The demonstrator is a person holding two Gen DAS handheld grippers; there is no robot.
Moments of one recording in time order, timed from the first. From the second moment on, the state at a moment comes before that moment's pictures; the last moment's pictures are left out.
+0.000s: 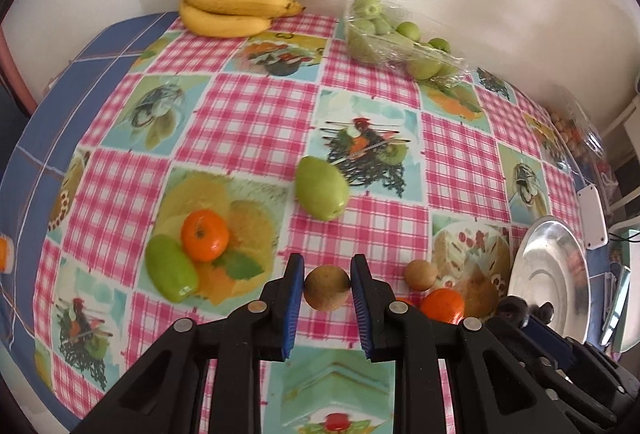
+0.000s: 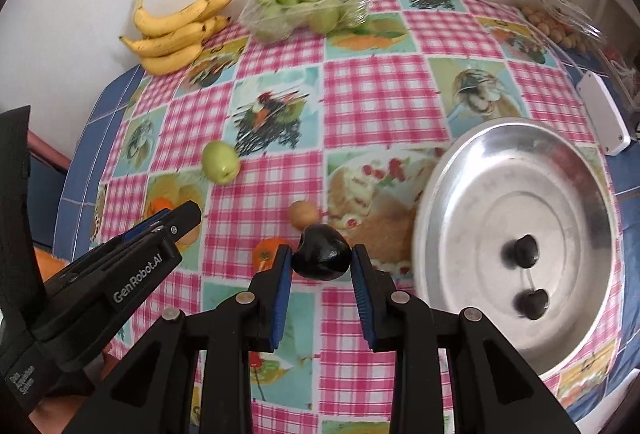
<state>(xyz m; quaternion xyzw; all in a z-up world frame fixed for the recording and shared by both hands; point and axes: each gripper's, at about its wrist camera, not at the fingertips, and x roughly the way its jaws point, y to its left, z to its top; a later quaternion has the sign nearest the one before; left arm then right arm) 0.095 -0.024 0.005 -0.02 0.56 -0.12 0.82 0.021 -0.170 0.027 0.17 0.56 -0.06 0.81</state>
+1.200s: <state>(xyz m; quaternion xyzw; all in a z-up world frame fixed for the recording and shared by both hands) 0.015 -0.163 0.026 0.10 0.51 -0.28 0.81 -0.082 -0.349 0.012 0.30 0.52 -0.26 0.76</state>
